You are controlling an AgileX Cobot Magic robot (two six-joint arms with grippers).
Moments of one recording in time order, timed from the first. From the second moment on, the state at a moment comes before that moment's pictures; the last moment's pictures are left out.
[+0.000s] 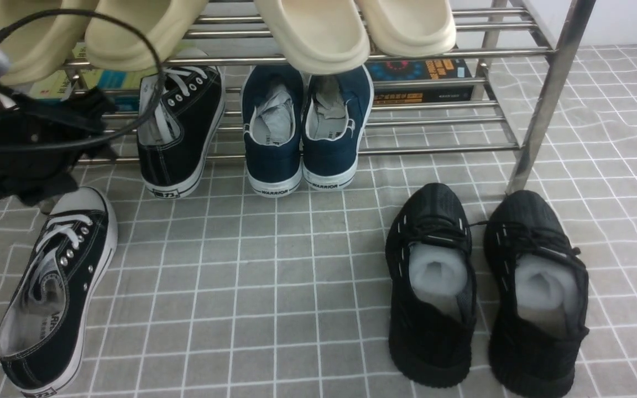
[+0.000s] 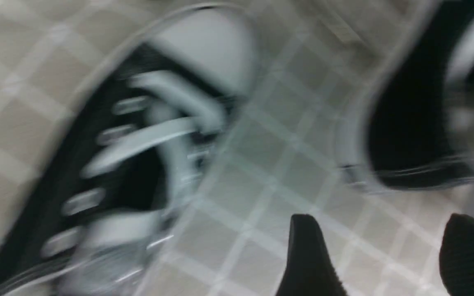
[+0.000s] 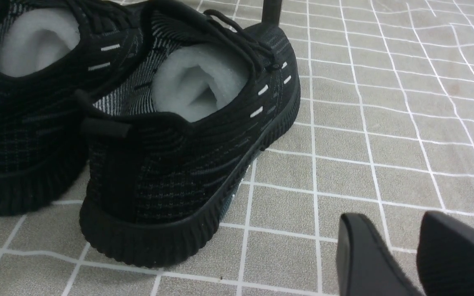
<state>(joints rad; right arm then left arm) 0.07 -0.01 0.01 0.09 0.39 -0.14 -0.08 1.42 -1.08 -0.04 0.53 -0.66</state>
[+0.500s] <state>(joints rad) 0.07 -0.01 0.01 0.09 0.39 -0.14 -0.09 1.67 -1.16 -0.16 0.37 -0.74</state>
